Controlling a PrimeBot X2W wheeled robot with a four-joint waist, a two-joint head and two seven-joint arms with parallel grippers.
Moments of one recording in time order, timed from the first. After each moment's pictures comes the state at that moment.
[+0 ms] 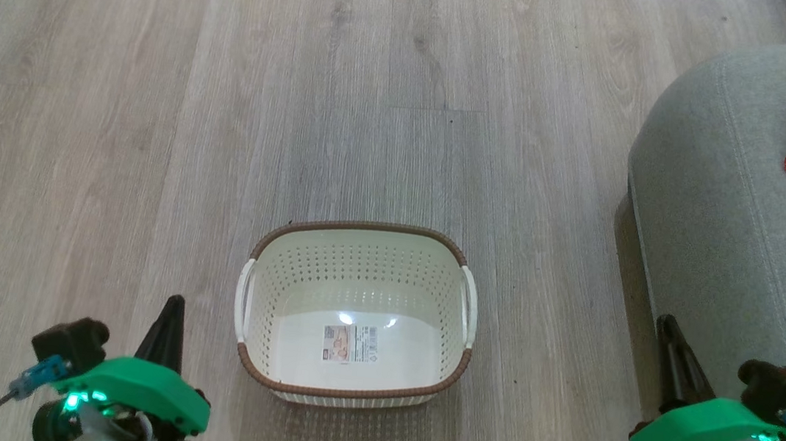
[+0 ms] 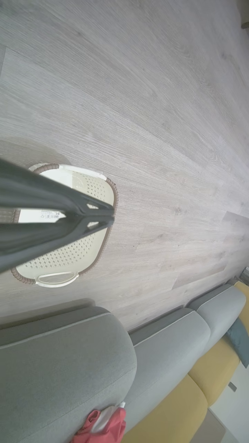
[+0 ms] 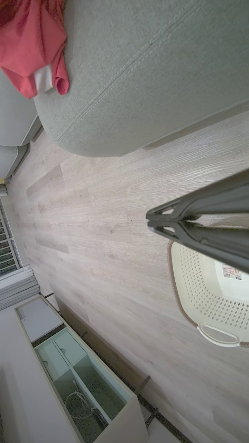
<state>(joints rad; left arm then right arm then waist) -0.07 0.04 -0.07 0.39 -0.55 -0.02 -0.18 -0.06 -0.10 -0.01 0.36 0.39 0.13 -0.19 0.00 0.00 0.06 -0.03</state>
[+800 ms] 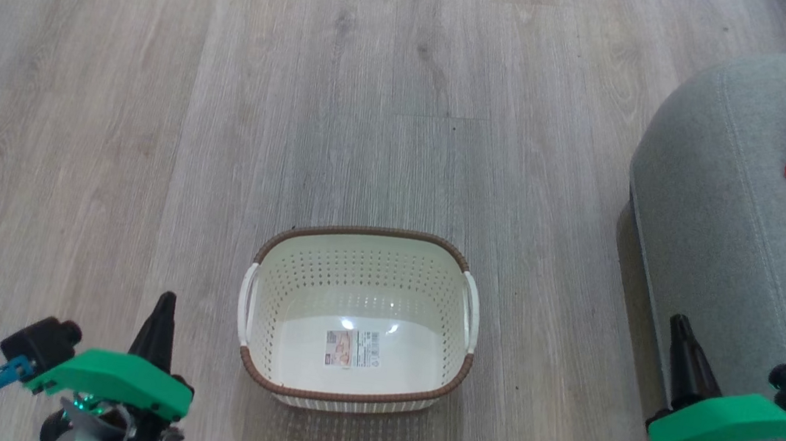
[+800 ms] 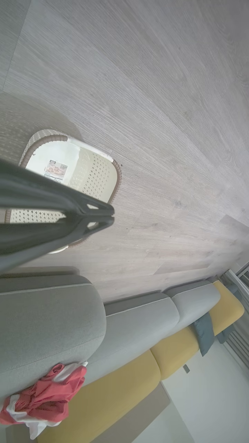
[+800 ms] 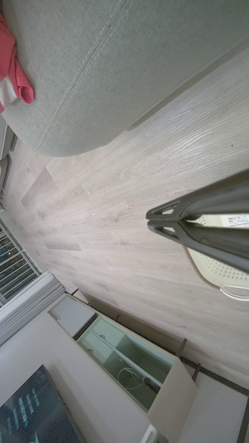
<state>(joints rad) -0.07 0.04 -0.04 0.37 -0.79 -0.04 -0.11 -0.06 -0.10 -0.04 0.34 0.67 0.13 -0.11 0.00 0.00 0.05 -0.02</state>
